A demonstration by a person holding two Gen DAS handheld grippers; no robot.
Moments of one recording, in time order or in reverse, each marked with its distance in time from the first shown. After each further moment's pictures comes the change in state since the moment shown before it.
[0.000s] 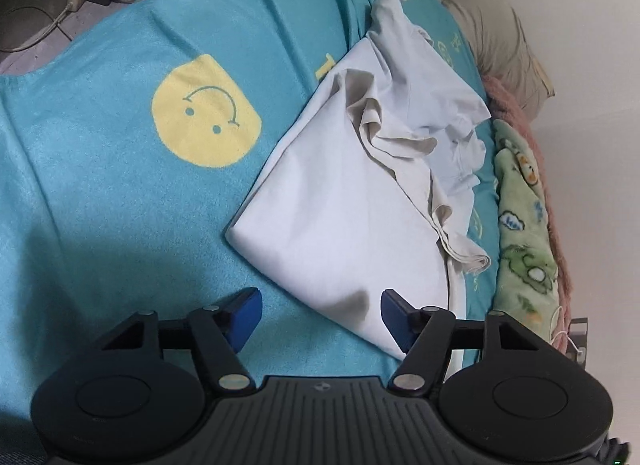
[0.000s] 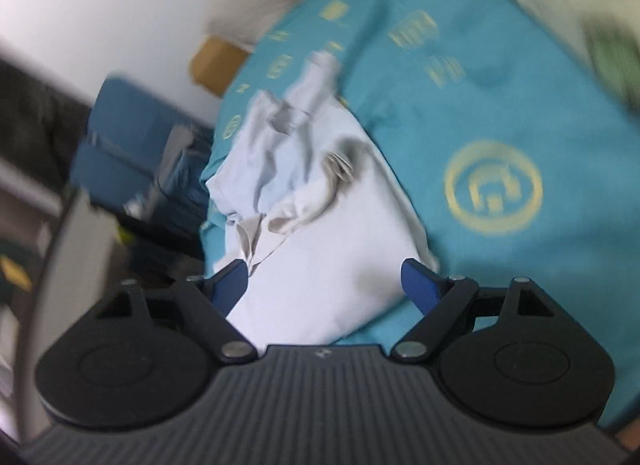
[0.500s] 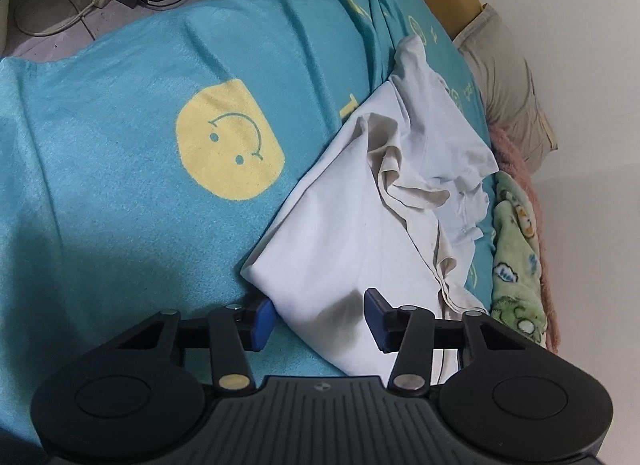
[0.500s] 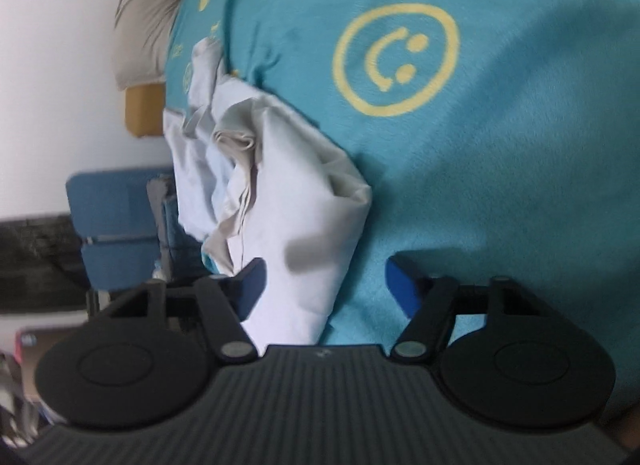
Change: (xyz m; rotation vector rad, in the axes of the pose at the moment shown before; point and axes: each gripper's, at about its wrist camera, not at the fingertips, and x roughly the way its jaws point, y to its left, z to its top) left arm 0.001 0.015 0.007 -0.099 -0.101 -0.017; right arm 0.042 -0.054 -0.021 0.454 0.042 0.029
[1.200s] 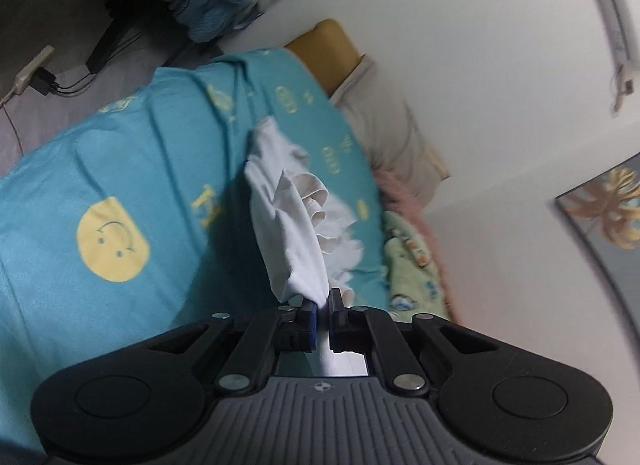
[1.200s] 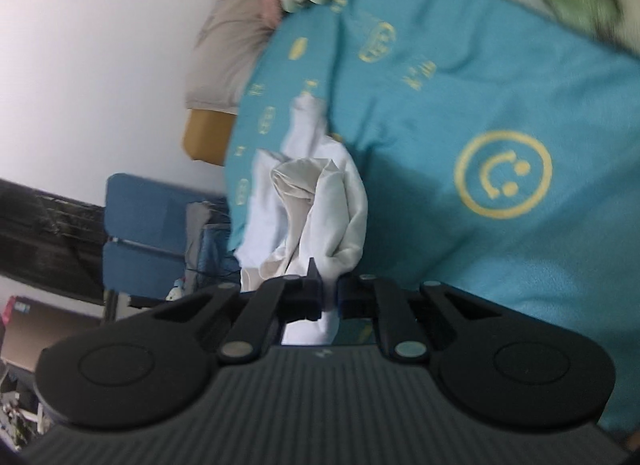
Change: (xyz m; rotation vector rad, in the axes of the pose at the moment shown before) left arm -0.100 -0.071 -0.009 0.142 -0.206 -0.303; right arm -0.064 0.076 -0.002 -0.249 -0.176 0.100
